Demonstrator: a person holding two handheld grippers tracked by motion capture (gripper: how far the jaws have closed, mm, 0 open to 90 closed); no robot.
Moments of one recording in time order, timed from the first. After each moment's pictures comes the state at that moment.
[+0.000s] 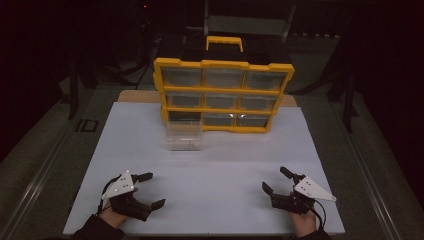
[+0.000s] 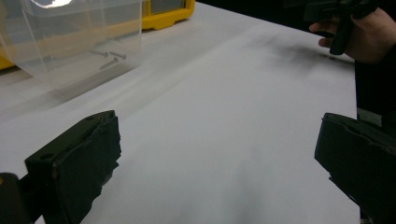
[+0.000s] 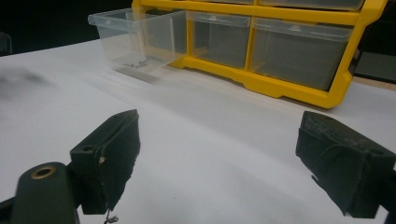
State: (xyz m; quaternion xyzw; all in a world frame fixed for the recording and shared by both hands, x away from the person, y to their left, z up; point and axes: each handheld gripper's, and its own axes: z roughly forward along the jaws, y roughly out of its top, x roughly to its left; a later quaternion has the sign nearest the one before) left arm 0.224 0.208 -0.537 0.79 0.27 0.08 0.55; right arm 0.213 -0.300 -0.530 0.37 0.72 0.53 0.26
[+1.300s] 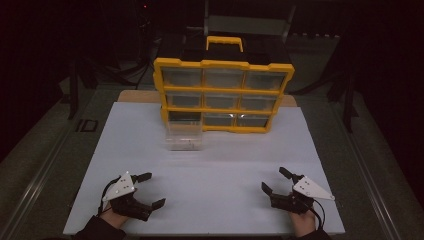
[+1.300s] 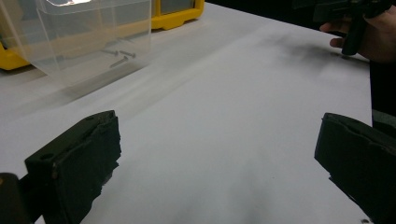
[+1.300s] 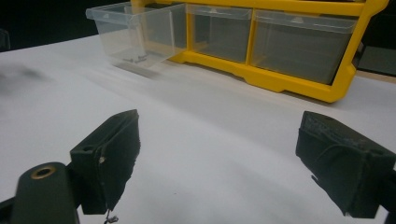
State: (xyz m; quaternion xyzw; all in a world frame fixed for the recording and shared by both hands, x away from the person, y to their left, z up) left arm 0.222 0.206 -0.538 0.78 0.27 0.10 0.55; right arm 0.215 -0.299 -0.533 0.37 0.72 0.53 0.25
